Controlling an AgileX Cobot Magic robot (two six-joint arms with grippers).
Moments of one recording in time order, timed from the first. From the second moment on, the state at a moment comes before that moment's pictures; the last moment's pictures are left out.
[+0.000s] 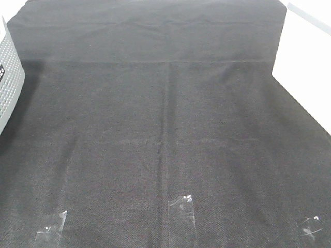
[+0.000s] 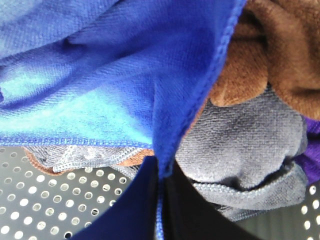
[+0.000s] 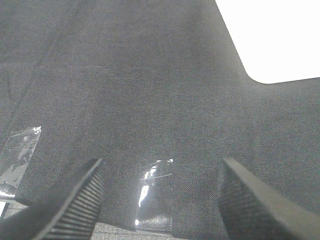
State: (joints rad) left arm 0.28 2.07 -1.51 0.49 0.86 1.17; right arm 0.00 0.00 -0.45 0.12 1.10 -0.02
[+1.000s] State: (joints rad) left arm 0.21 1.75 -1.59 0.33 0.85 1.00; right arm 0.00 0.00 -0.45 0.12 1.10 -0.02
